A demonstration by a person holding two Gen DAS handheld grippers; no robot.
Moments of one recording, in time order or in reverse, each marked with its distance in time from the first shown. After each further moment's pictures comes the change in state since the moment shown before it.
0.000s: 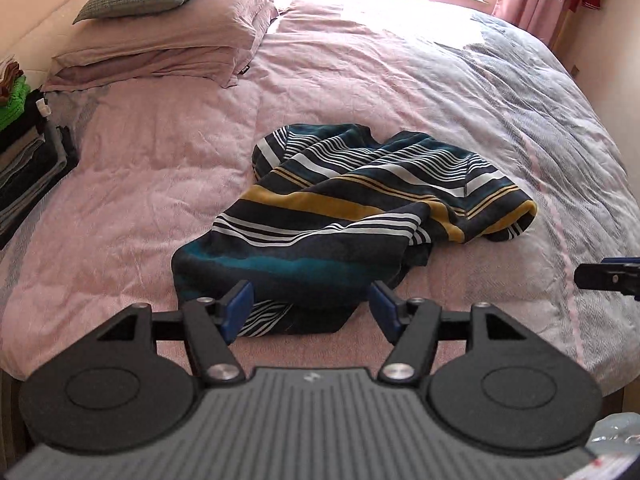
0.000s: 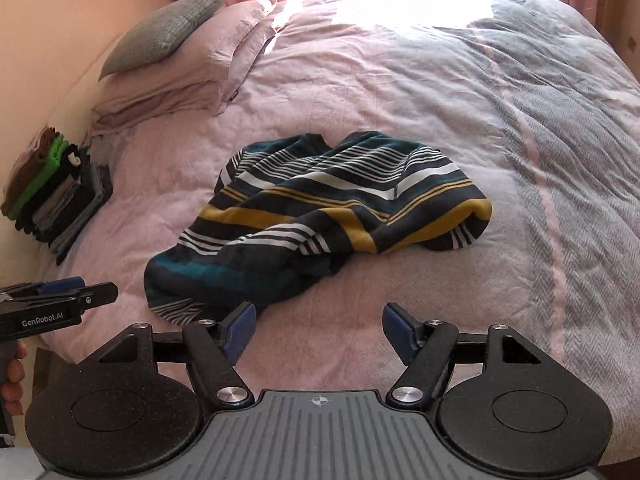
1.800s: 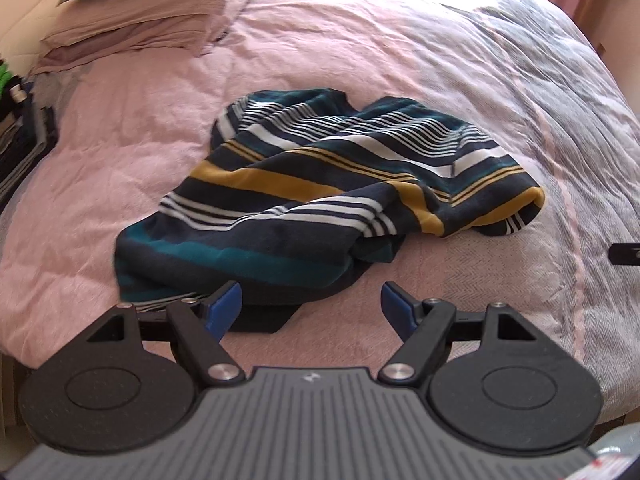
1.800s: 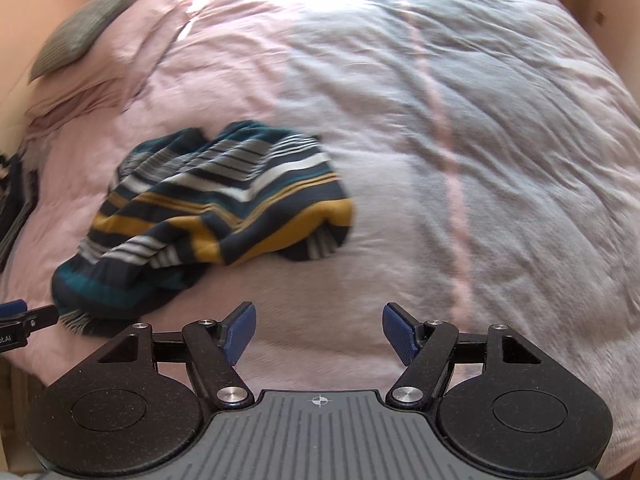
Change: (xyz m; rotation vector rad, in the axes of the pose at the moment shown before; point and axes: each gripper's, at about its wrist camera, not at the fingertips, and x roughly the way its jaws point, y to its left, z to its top) left arm 0.077 -0.099 0.011 0.000 0.118 0.053; right arm 0.030 -0.170 0.032 0.077 0.063 -0.132
